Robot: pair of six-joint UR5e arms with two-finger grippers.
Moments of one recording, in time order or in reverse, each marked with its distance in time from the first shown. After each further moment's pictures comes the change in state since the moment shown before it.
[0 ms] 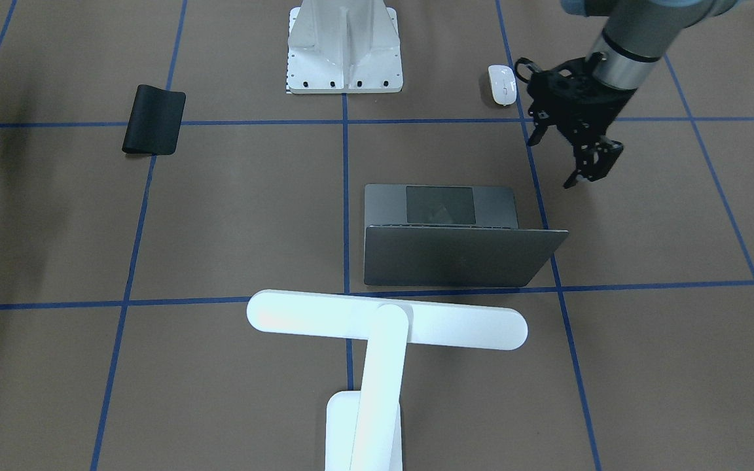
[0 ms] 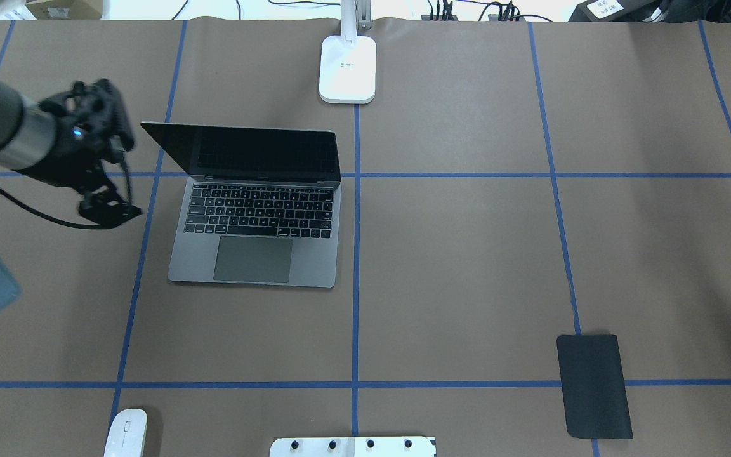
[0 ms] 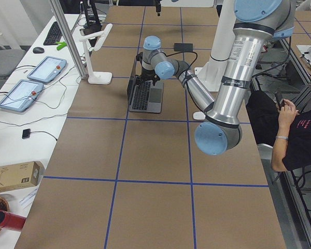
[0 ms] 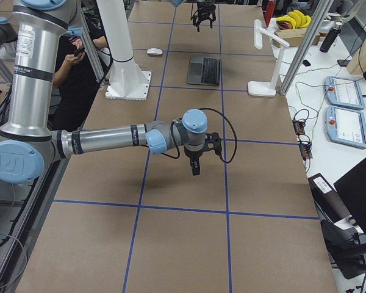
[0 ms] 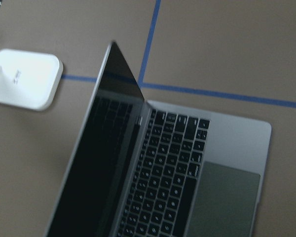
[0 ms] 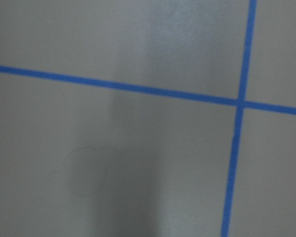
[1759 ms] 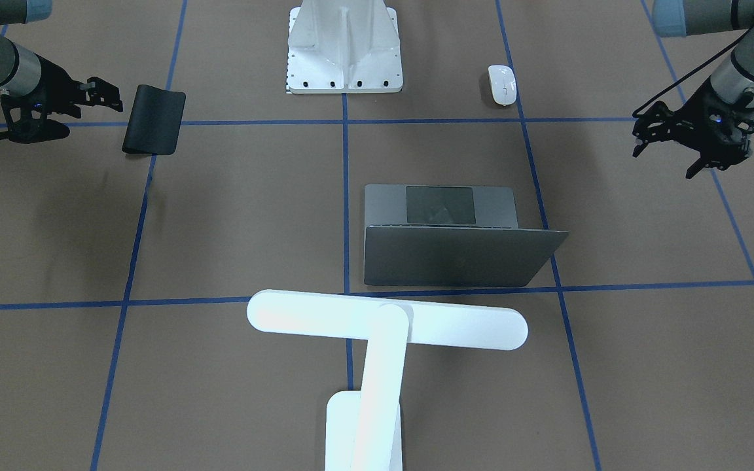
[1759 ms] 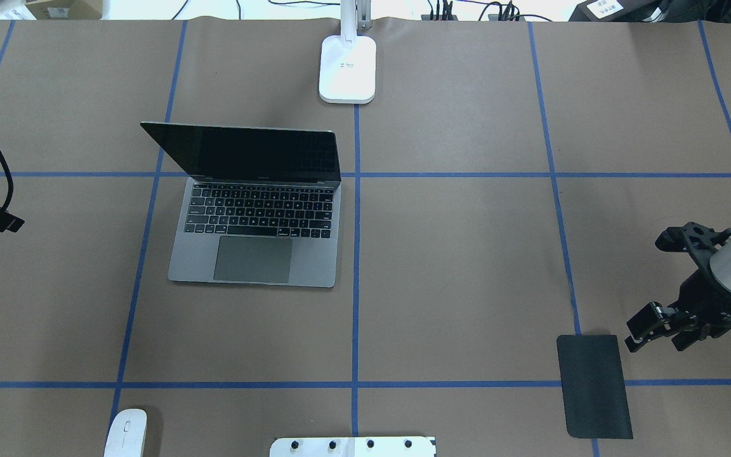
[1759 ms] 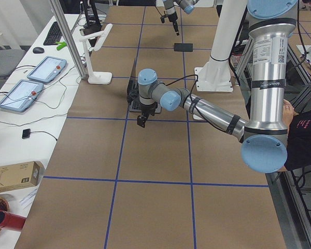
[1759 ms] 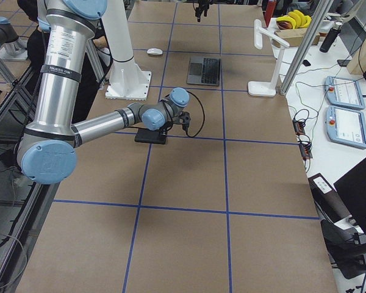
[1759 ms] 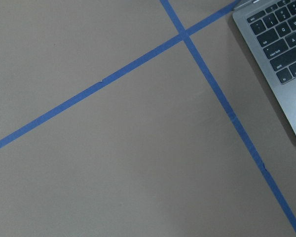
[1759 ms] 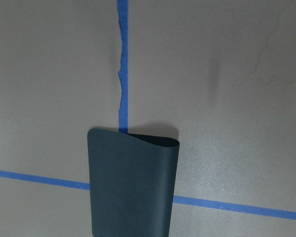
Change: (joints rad) left arm -0.146 0.251 0.059 -0.076 -0.075 -0.343; right arm -0.463 -0.014 0.087 0.009 0.099 0.499
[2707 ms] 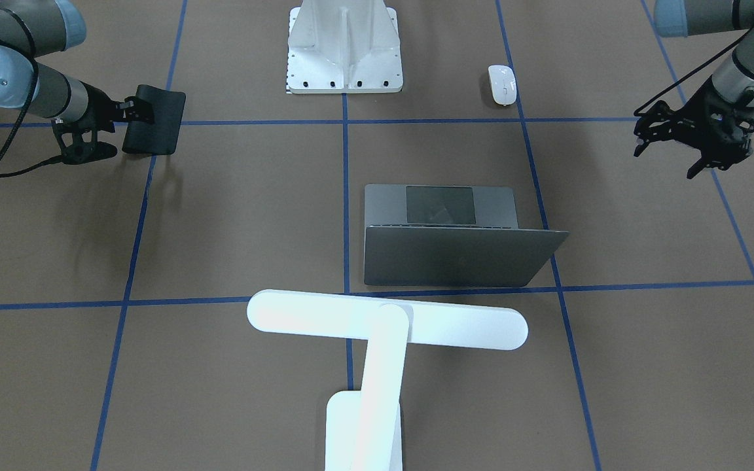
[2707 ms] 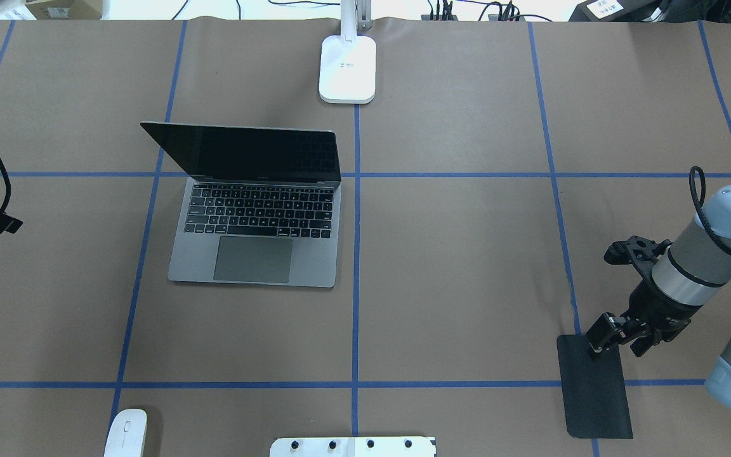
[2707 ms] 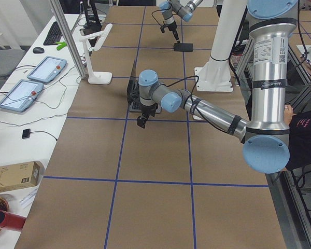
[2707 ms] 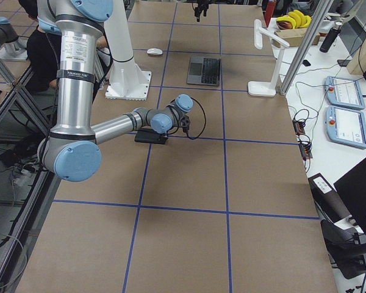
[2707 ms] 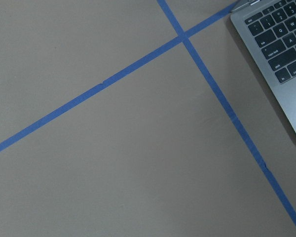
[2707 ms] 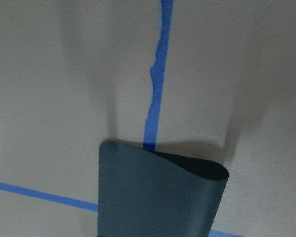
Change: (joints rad) left arm 0.000 0.008 0.002 -0.014 0.003 0.007; right arm -0.084 0.112 -0.121 0.023 0.004 -0.007
